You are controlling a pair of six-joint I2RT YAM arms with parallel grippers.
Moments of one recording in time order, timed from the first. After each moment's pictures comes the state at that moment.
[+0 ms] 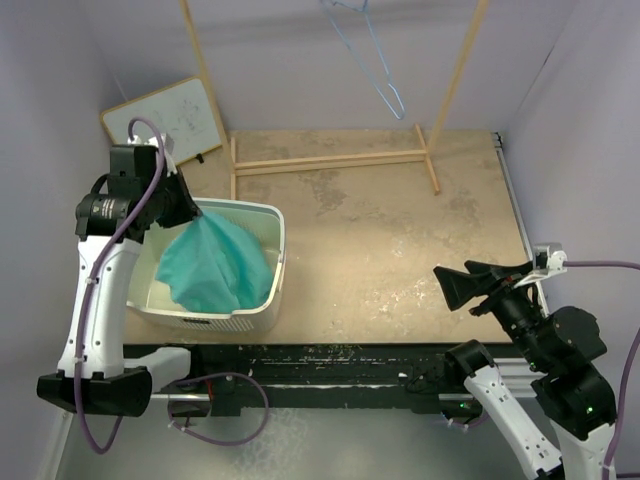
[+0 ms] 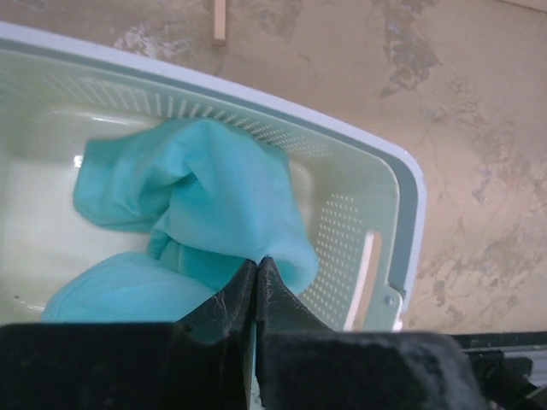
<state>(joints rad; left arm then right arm) -0.05 1.15 1.50 -1.14 0.13 -0.38 0.41 0.23 0.97 -0.78 0.00 0.48</state>
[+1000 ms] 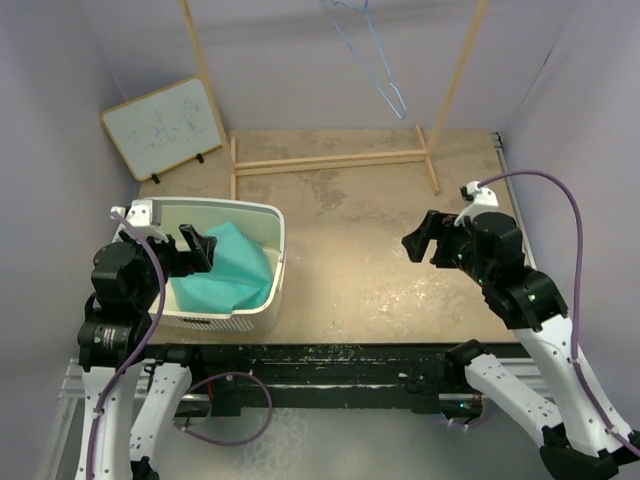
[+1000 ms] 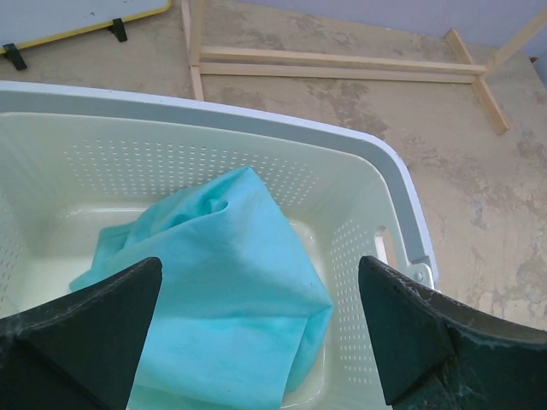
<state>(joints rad) -0.05 0.51 0.93 -0.71 0.13 -0.24 0.42 0.75 1.03 -0.80 0.06 0.45</state>
